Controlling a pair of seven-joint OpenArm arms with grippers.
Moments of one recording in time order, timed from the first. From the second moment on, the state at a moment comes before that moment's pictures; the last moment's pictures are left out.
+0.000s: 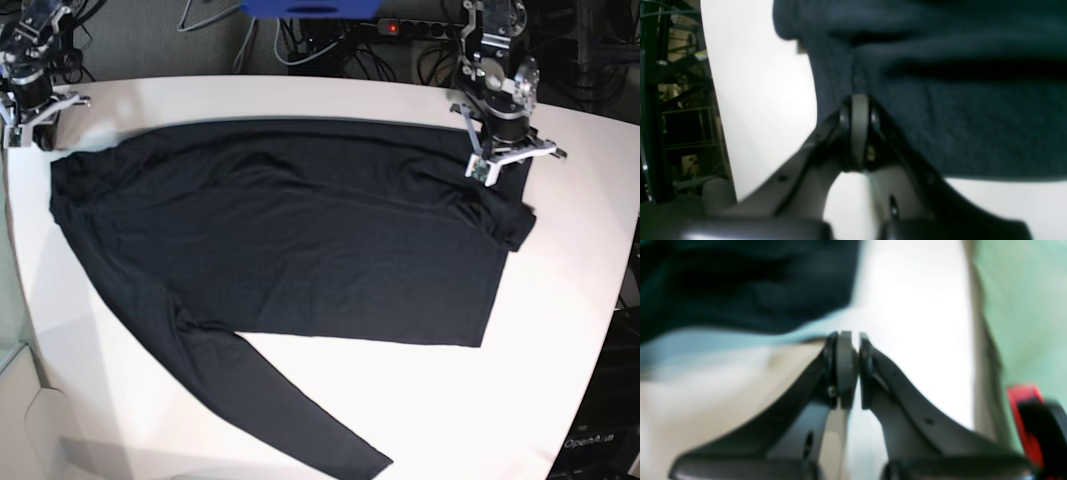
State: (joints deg) left arm 22.6 -6.3 -7.1 91.4 33.0 -10.4 25.2; right arm -18.7 7.9 51.7 76.0 -13.0 40.2 -1.1
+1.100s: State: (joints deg) left arm 23.9 -5.4 -11.3 91.5 32.5 -10.5 23.7; right arm -10.8 -1.2 51.8 82.5 -25.0 40.1 -2.8
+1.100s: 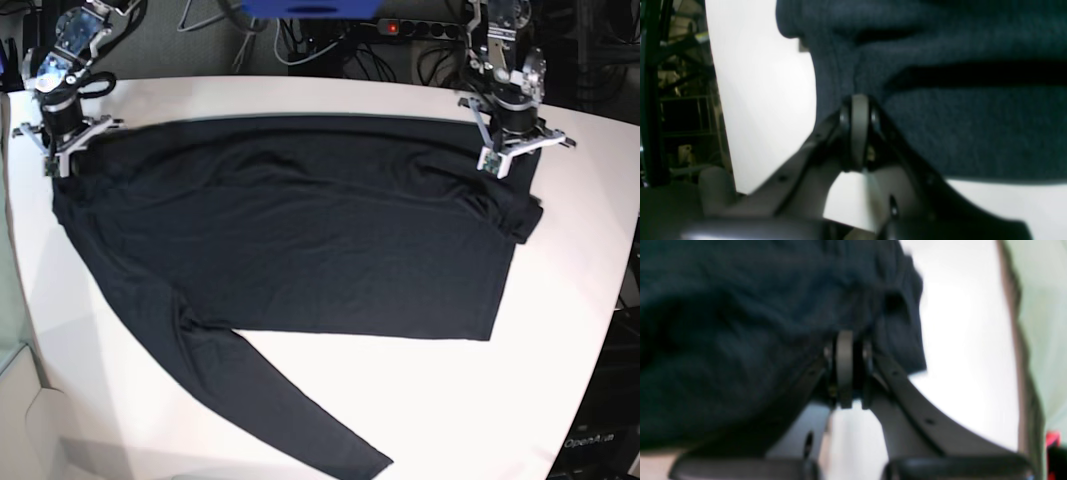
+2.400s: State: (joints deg) left arm 28.2 -4.1 -11.8 95.0 33.5 -10.1 27.2; right arm -18.0 -5.5 58.1 84.4 -19.3 39.9 7.7
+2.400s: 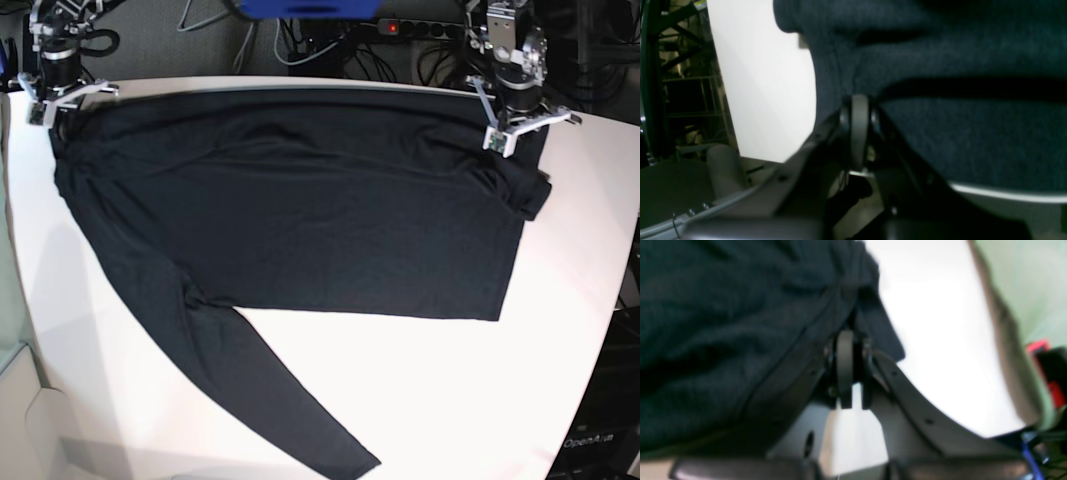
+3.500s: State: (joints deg) left arm 24.9 0.0 -16.8 105.8 30.7 -15.7 32.6; right arm -10.4 -5.7 57.6 94.1 -19.2 40.3 7.0
